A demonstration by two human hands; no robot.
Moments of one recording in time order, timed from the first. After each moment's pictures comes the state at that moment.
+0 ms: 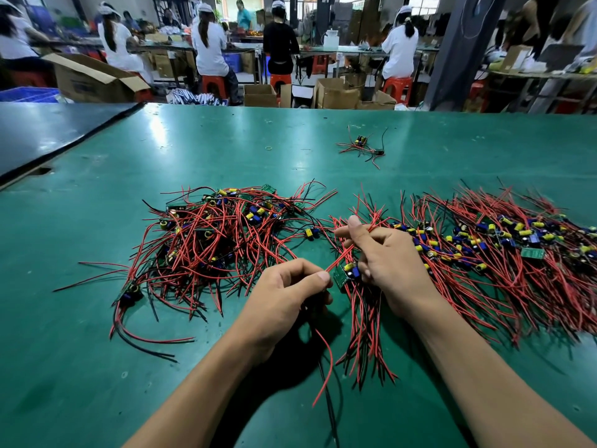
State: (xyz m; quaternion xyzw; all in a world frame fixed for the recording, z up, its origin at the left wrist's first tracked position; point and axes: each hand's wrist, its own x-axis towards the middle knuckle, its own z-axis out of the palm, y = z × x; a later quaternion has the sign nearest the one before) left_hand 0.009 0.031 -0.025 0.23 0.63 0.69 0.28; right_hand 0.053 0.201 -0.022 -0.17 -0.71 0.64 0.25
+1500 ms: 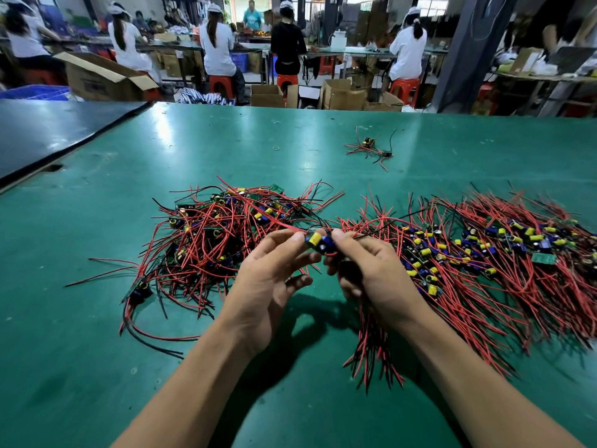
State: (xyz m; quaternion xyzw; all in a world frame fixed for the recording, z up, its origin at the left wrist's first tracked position) left_hand -0.006 0.021 -0.009 0.13 0.46 0.83 0.29; right_hand 0.057 0.165 -0.012 -0.08 -0.68 0.71 0.17
